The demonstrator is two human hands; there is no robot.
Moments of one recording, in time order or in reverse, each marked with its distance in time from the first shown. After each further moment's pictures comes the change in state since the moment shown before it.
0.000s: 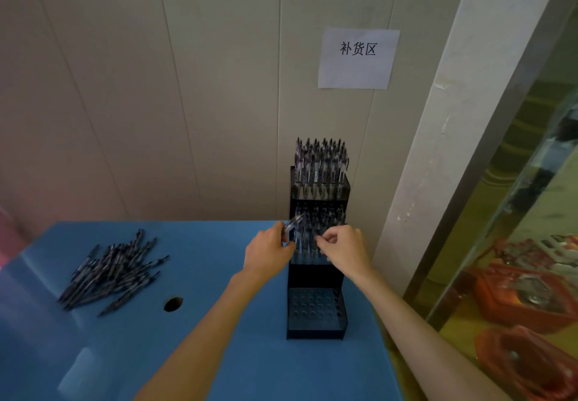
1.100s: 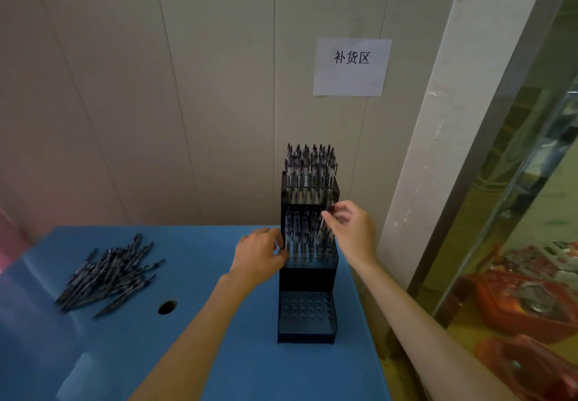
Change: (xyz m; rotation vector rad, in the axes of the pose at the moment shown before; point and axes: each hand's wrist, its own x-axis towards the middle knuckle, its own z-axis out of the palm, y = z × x) left_hand -0.006 0.003 -0.004 0.219 0.029 0.191; right_hand 0.008 -0.011 -0.045 0.417 0.243 -0.085
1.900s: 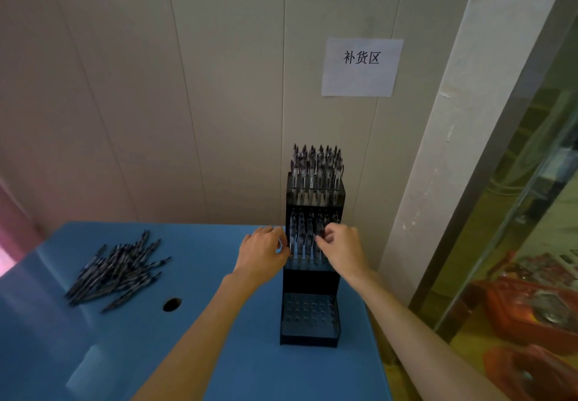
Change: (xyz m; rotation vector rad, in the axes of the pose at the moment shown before) left_hand 0.002 0.000 0.001 0.000 0.033 -0.016; right_hand 0.000 0.045 0.026 -0.435 -0.210 -0.070
